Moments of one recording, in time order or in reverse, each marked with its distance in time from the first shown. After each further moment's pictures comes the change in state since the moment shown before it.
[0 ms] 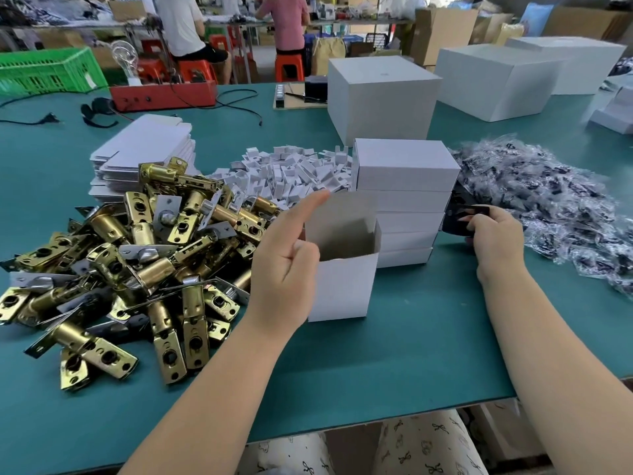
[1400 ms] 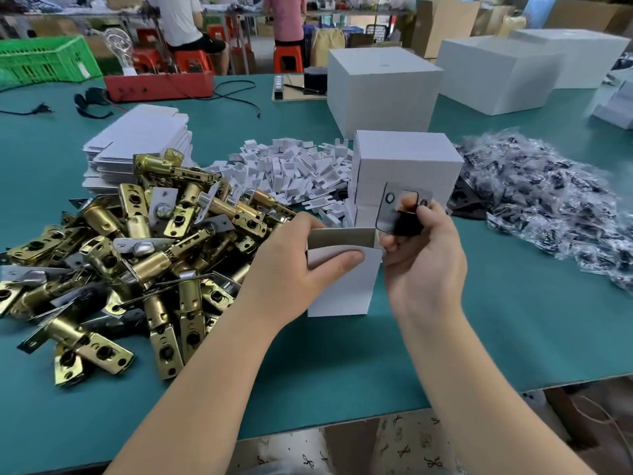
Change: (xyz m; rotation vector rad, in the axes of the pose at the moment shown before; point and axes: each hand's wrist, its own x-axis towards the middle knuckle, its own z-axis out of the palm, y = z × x) left_hand 0.006 -0.006 -0.010 0.335 -0.248 -0.131; right_hand -0.150 -0.069 0.055 1.007 -0.412 0.139
